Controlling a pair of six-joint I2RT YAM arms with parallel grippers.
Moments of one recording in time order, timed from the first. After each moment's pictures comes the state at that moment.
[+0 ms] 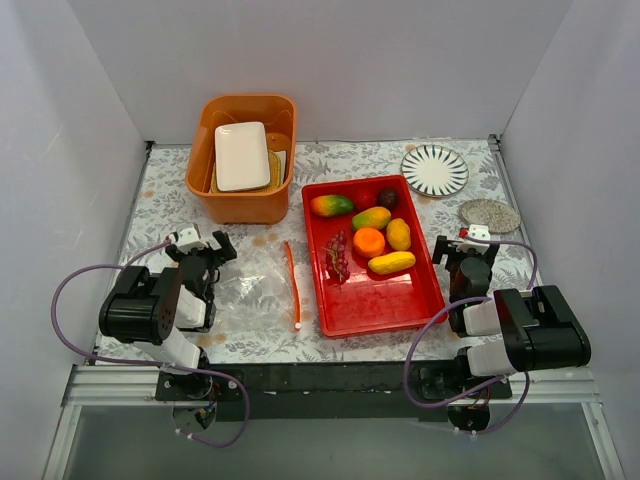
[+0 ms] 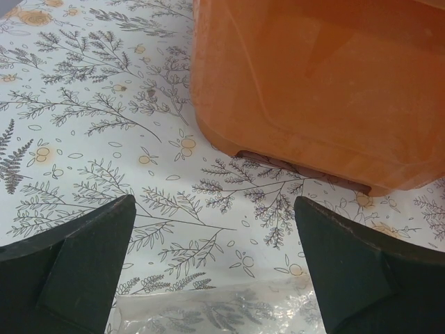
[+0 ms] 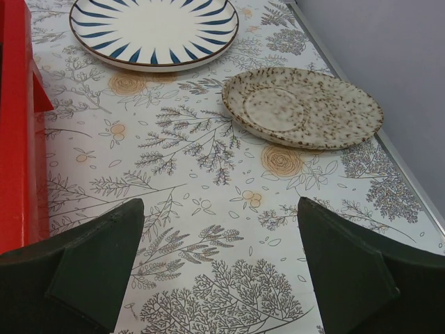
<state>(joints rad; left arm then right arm) -0.07 1.59 0.13 1.38 -0.23 -0.23 0.12 1.40 0.08 1.21 0.33 -0.06</state>
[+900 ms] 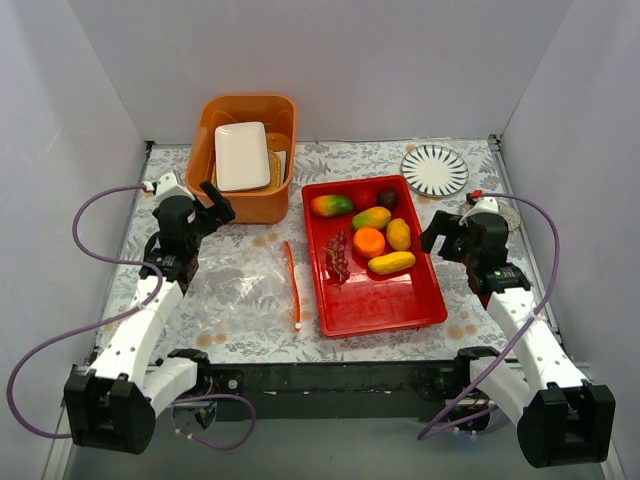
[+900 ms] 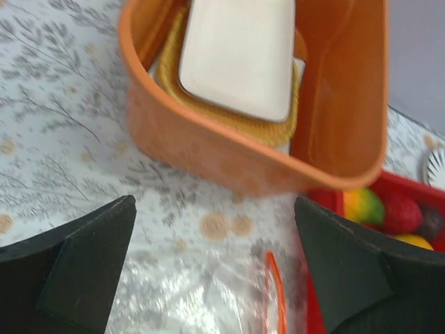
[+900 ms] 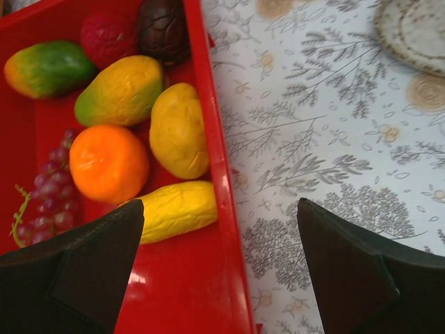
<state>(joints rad) -0.13 1.04 0.77 -0.06 -0.25 -0.52 0.13 0.92 0.61 -0.19 -0.02 0.32</state>
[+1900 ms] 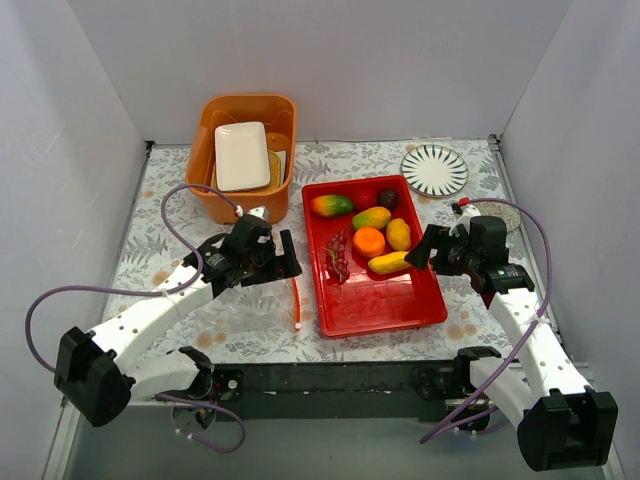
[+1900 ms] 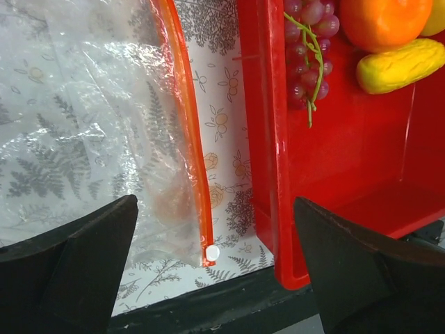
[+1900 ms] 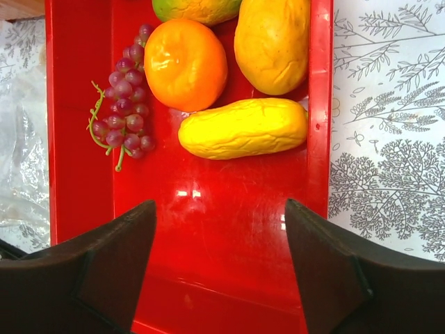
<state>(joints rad) -0.63 1.11 0.87 -0.62 -0.04 -0.74 0.13 0.89 0.66 -0.44 -0.37 0.34</state>
